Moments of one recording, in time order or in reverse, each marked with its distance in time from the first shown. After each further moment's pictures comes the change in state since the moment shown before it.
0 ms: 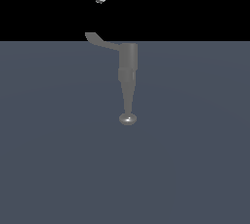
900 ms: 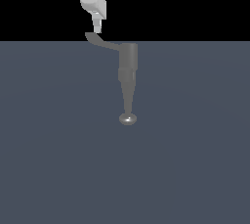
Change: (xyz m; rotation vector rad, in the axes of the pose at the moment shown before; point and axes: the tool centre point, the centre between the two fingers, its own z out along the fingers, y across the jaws) arm 0.011 -0.063 0.066 -0.004 0.082 0.427
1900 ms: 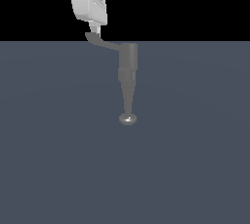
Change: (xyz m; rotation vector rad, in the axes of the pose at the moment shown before) arm -0.007 -0.009 0.018 0.012 0.031 0.115
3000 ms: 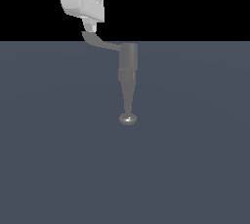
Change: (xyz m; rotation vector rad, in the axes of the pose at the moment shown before) arm 0.003 0.055 -0.003 0.010 -0.002 0.004
